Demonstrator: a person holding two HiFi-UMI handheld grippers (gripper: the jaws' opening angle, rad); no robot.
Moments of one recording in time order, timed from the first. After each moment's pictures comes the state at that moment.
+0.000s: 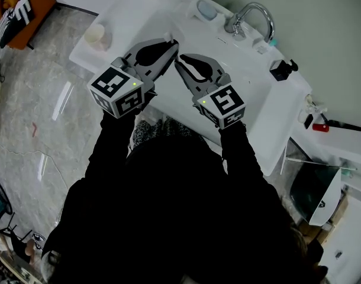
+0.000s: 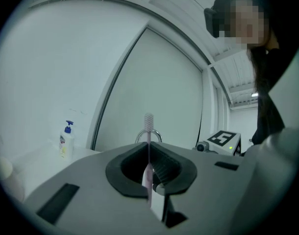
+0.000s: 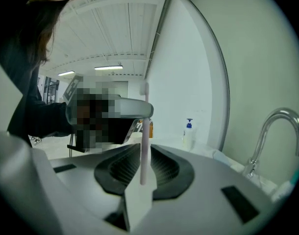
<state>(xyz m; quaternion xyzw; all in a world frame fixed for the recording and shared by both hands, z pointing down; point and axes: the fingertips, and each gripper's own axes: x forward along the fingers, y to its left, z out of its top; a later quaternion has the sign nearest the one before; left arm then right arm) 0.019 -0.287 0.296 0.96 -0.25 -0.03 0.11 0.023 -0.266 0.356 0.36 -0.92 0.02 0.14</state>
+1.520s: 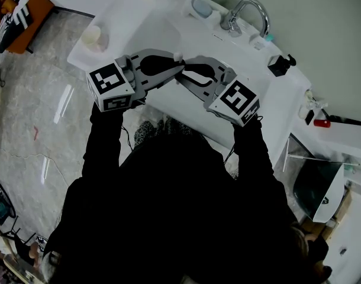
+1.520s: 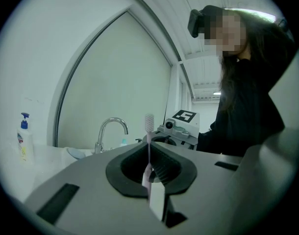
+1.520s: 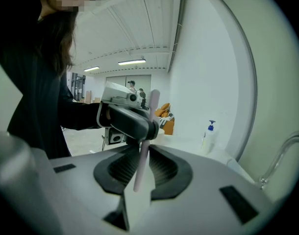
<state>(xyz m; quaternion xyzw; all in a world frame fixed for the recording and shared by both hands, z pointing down) 0.047 -0.232 0.305 1.00 -0.04 0.03 0.09 0.020 -0.227 0.343 0.21 -0.96 0.00 0.19</state>
